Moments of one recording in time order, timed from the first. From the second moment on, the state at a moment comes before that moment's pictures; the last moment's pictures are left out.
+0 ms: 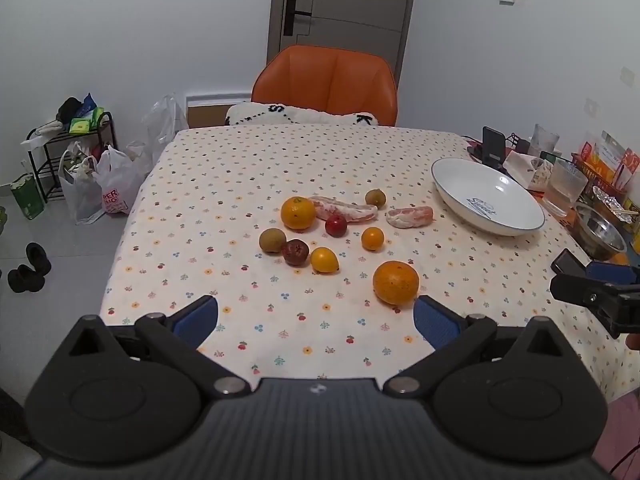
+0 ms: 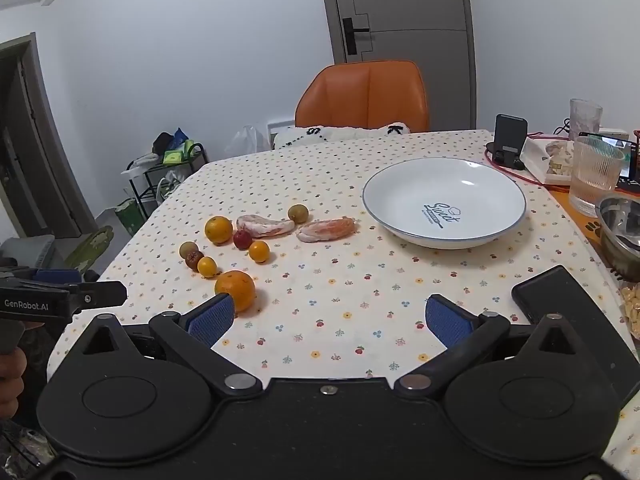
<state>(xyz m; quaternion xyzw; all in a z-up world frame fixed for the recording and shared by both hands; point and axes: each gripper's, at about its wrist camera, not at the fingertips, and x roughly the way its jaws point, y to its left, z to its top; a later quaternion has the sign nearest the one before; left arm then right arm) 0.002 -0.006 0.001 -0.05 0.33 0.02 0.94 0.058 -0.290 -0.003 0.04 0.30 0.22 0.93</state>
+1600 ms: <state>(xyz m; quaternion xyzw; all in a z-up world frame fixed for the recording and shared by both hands) -0.002 -0.003 0.005 -0.05 0.33 0.02 0.94 0.056 -0.287 -0.001 0.04 0.30 0.22 0.93</state>
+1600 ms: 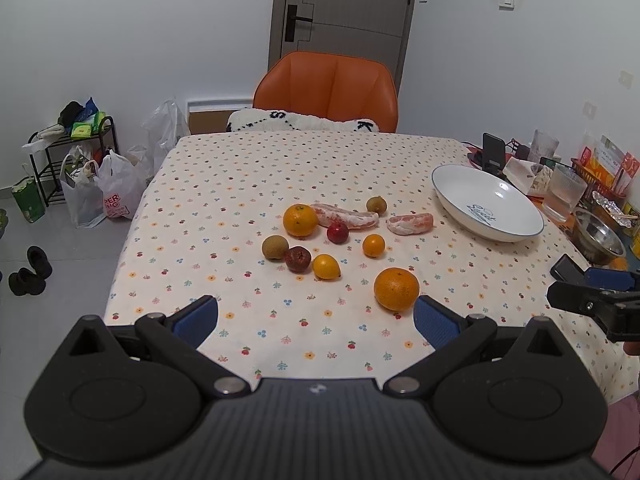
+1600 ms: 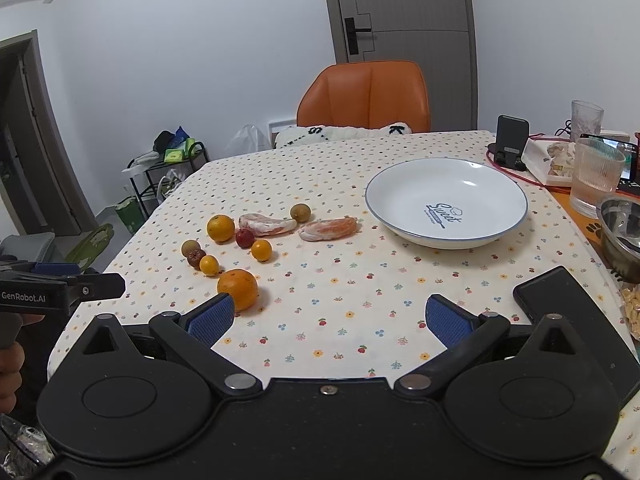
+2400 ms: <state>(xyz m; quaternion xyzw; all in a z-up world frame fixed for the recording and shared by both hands) 0.001 0.002 0.004 -0.06 0.33 0.02 0.94 0.059 -0.275 -0.001 0.04 0.30 0.24 0.92</state>
